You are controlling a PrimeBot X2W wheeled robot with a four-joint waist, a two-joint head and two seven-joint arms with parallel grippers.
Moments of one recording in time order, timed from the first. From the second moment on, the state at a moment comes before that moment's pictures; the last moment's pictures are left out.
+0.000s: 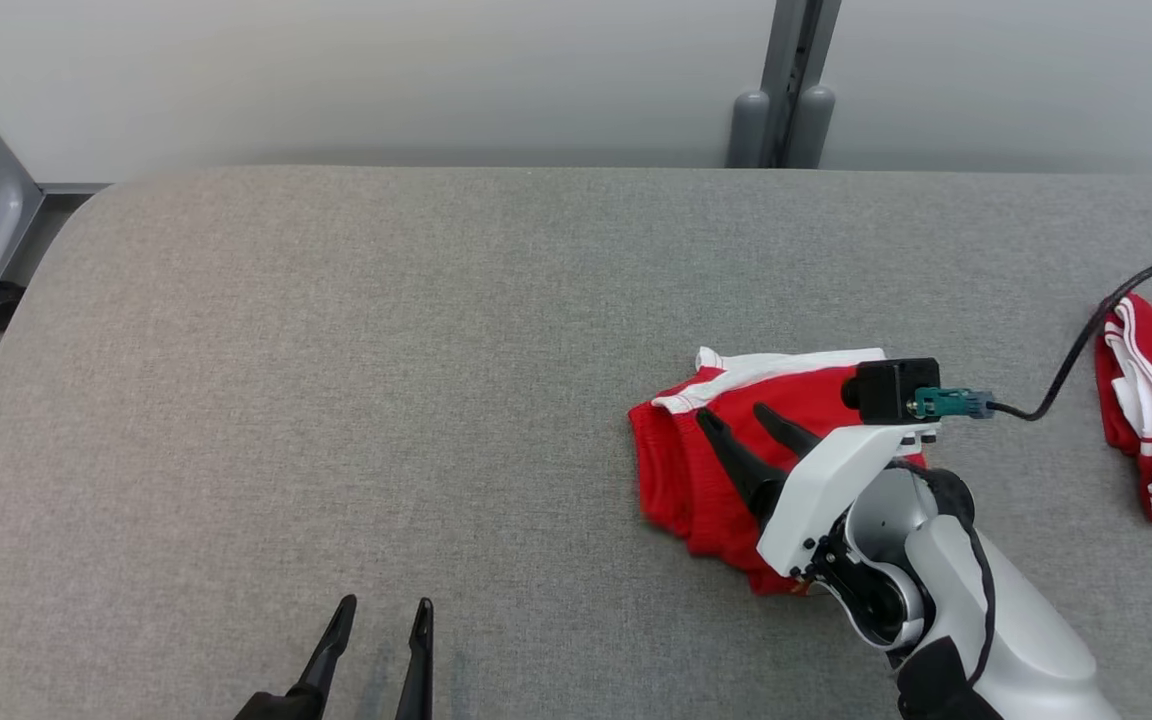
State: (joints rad) left arm 0.14 0.05 -0.23 0.17 -0.24 0.06 -0.26; right arm -0.51 -0.05 0.43 0.59 0.70 0.13 0.19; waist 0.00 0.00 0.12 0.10
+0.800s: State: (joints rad) left arm 0.22 0.05 -0.15 0.09 -0.24 0.05 -0.26; right arm 0.03 -0.20 -0.04 0.16 0.11 0.13 -0.26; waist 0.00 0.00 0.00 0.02
